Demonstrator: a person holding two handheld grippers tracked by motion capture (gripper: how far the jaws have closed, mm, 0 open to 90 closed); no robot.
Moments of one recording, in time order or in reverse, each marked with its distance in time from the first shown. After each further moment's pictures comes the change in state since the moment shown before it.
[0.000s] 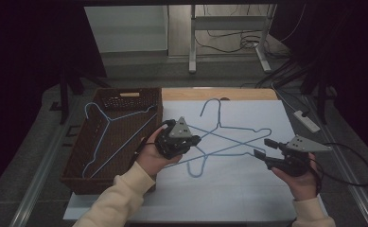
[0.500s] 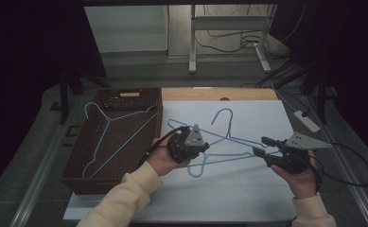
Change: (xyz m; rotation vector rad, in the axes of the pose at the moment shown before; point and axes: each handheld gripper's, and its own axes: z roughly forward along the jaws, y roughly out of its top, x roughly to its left) left arm -0.014 0.002 0.033 0.074 -0.029 0.122; right arm 0.002 0.011 -0.001 -0.010 0.026 -0.027
